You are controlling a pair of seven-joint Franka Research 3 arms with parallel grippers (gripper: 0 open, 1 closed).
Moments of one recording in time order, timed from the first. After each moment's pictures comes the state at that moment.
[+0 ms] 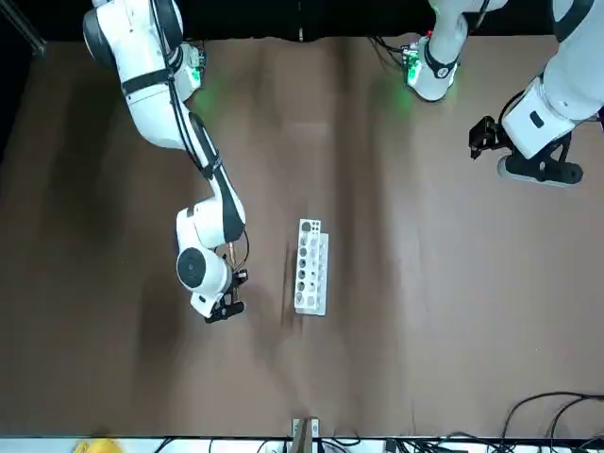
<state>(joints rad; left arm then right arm) -0.04 0.02 -0.17 -1.57 0.02 1.45 -0.02 0.47 0.87 -0.11 -1.39 0.22 2.16 -0.02</state>
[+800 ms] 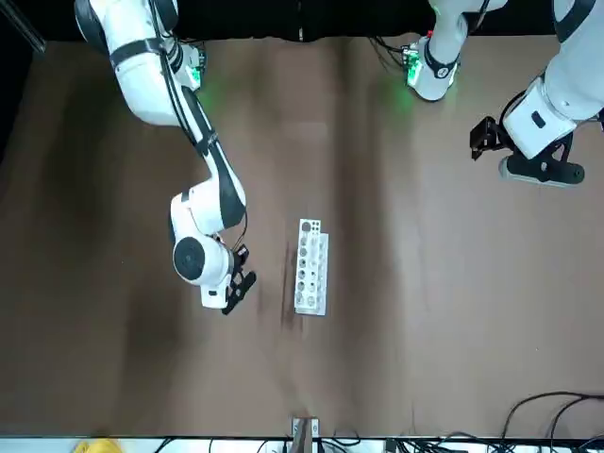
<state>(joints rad) -0.03 0.02 -0.17 -1.57 0.02 1.45 -0.02 0.47 0.76 -0.07 -1.37 0.22 1.98 -0.44</state>
